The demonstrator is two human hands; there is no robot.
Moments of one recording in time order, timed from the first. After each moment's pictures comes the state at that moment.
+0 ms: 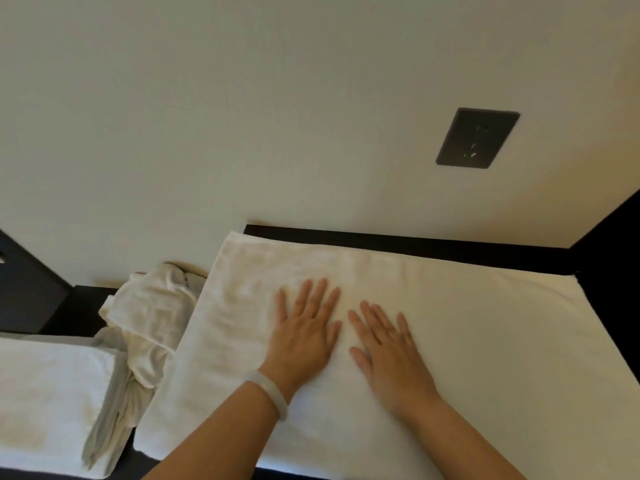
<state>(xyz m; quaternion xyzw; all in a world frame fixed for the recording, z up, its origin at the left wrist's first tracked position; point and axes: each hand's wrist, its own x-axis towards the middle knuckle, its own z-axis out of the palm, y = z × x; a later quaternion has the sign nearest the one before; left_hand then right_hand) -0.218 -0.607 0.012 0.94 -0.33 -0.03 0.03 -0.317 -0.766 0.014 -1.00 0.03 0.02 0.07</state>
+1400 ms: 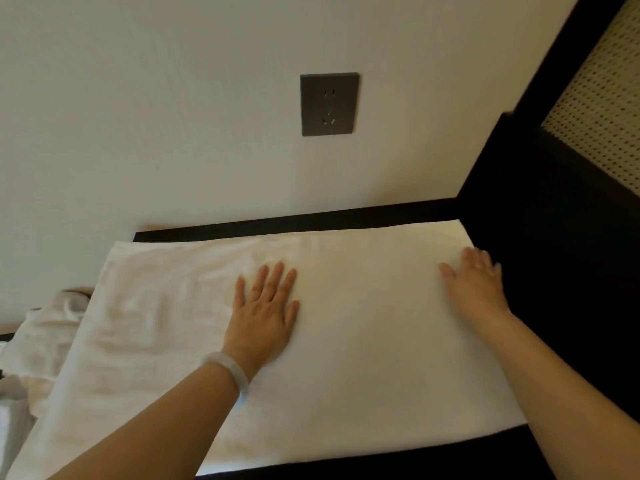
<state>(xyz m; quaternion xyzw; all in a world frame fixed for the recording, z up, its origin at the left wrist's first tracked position) -0.249 -0.695 0.022 0.93 -0.37 -0.06 0.05 -0.397 -1.019 0.046 -0.90 0.44 0.02 0.06</state>
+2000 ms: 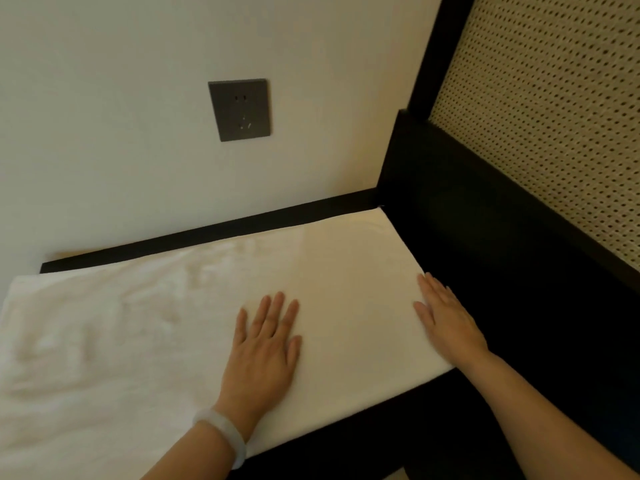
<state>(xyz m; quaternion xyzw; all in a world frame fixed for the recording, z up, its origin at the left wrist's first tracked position) -0.336 -0.724 0.018 0.88 -0.46 -0.04 0.08 -0.533 -0.994 0.022 -0.90 0.40 0.00 0.16</state>
